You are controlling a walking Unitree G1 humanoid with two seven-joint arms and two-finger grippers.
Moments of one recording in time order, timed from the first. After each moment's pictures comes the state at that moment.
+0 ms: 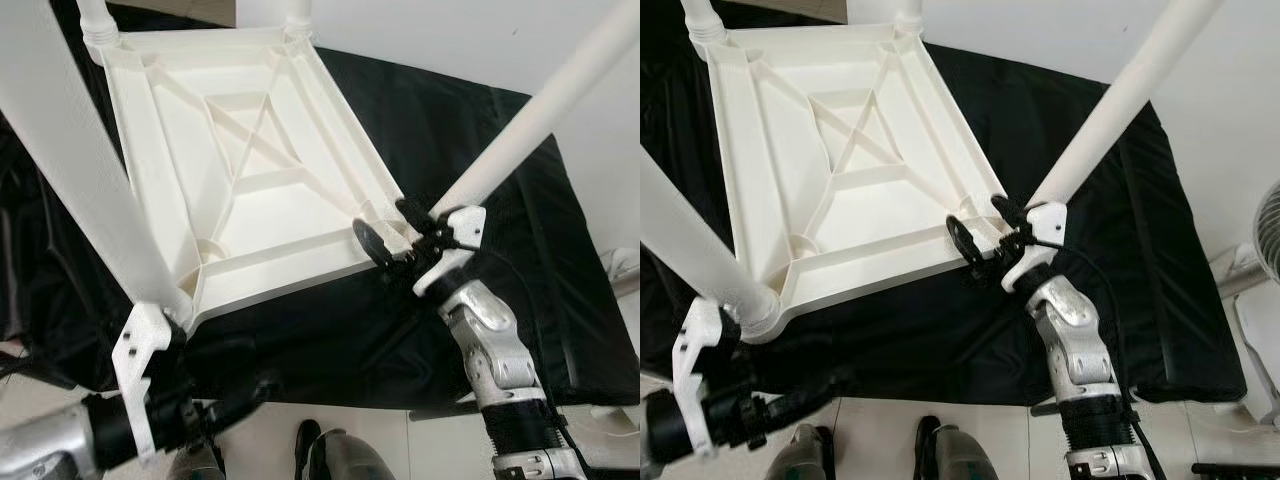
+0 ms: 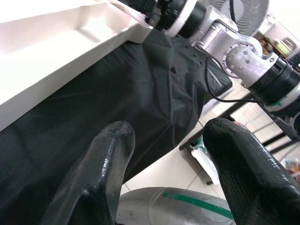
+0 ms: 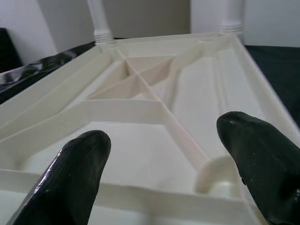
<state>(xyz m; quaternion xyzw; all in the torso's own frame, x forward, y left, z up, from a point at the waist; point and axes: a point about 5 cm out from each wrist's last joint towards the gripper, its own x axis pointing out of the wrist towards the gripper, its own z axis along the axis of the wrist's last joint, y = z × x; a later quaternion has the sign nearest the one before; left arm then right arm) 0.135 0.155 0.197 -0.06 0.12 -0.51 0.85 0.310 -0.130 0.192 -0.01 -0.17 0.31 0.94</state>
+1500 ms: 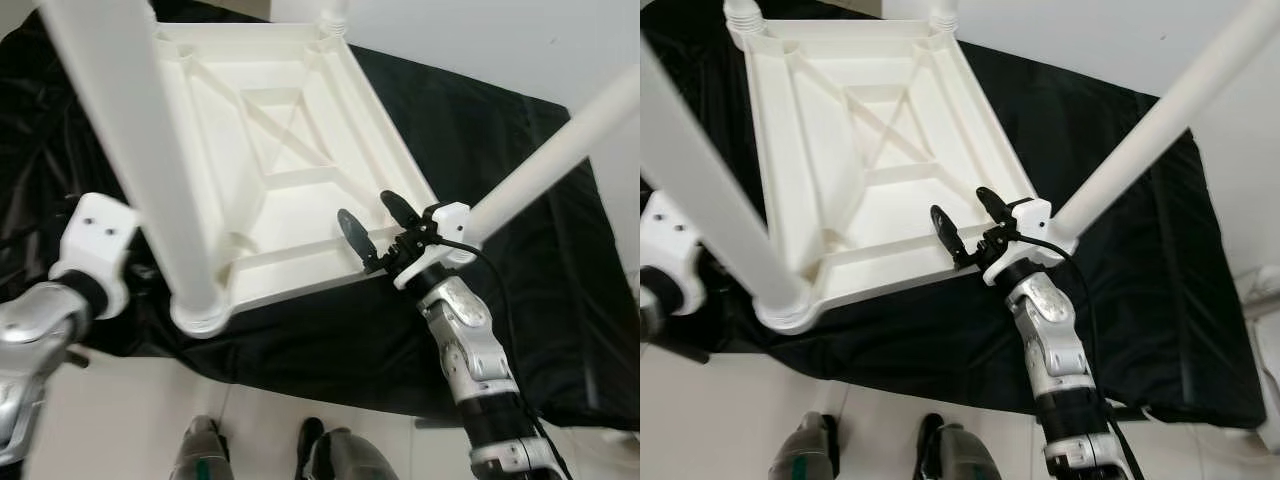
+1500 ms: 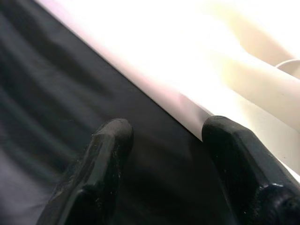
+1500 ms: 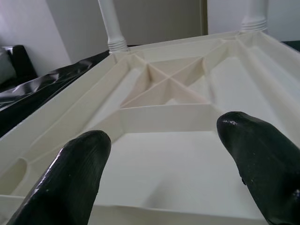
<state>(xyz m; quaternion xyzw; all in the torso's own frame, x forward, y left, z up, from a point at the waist) 0.255 0.190 0.211 0.18 0.04 -0.23 0.96 0.307 -0.121 0.182 0.04 -0.19 0.28 0.94</state>
